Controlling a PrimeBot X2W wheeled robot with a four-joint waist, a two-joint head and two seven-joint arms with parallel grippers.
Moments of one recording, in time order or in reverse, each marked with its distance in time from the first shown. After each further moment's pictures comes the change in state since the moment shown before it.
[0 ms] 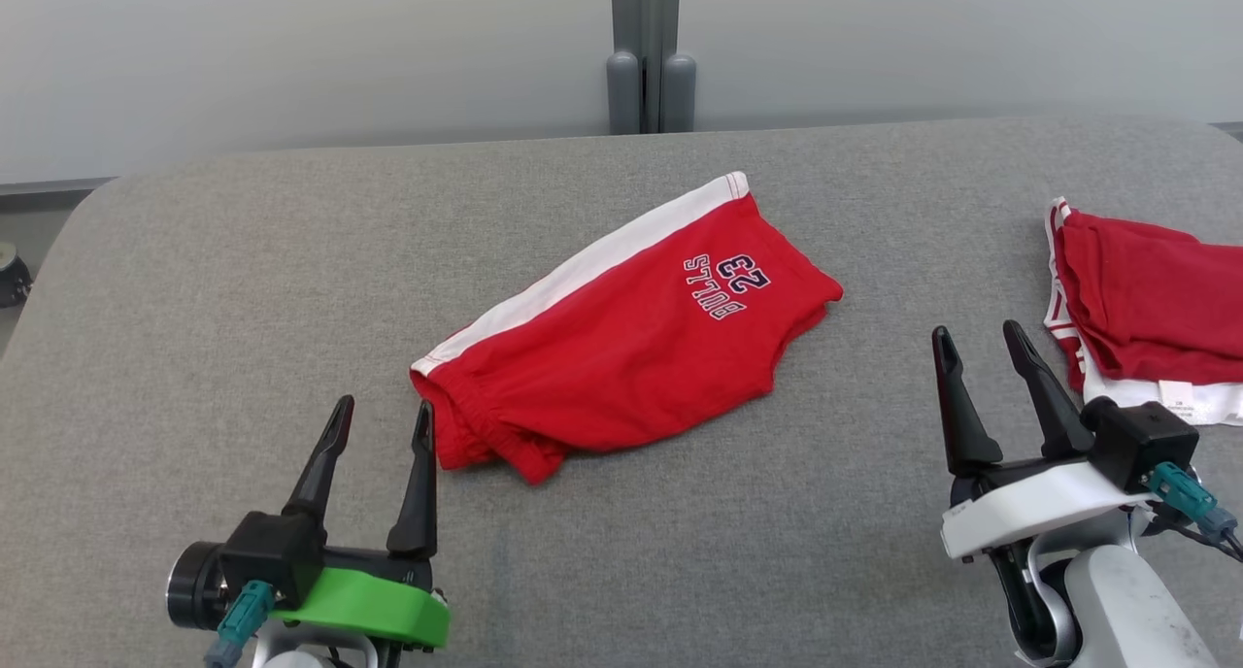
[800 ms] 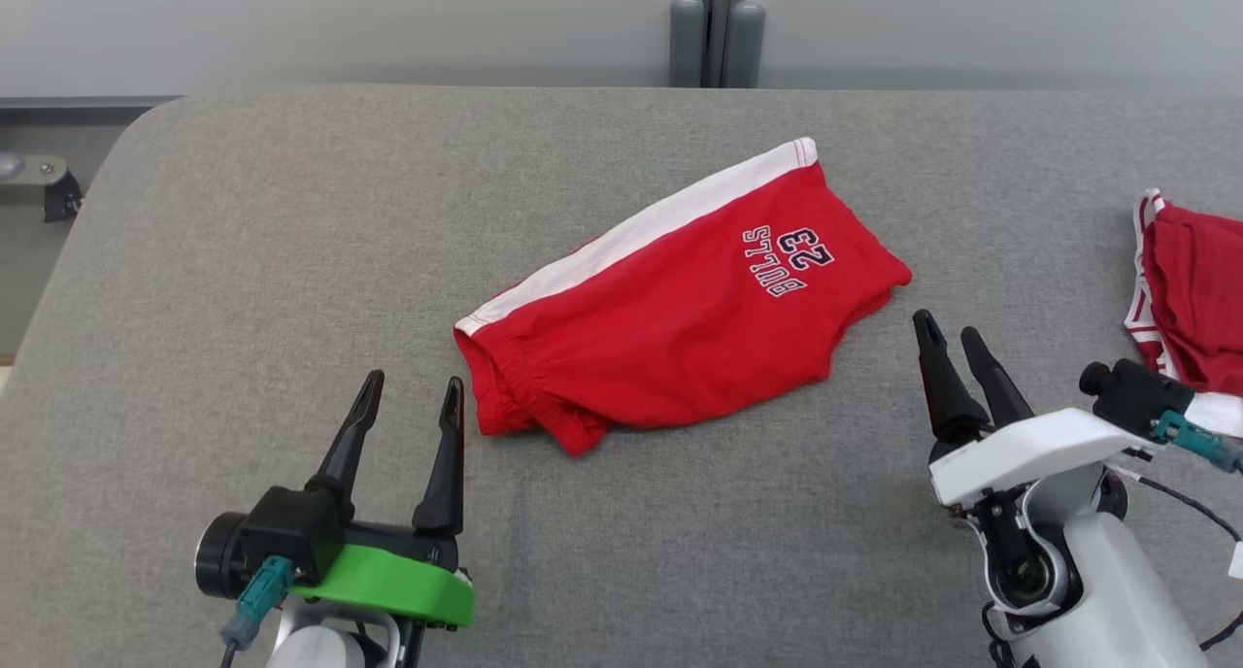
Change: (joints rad) left arm -0.039 -0.006 -0.047 0.005 -0.035 -0.004 0.000; right arm -0.070 0.074 -0.034 0.060 0.373 -0.001 0.198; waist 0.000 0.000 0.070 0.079
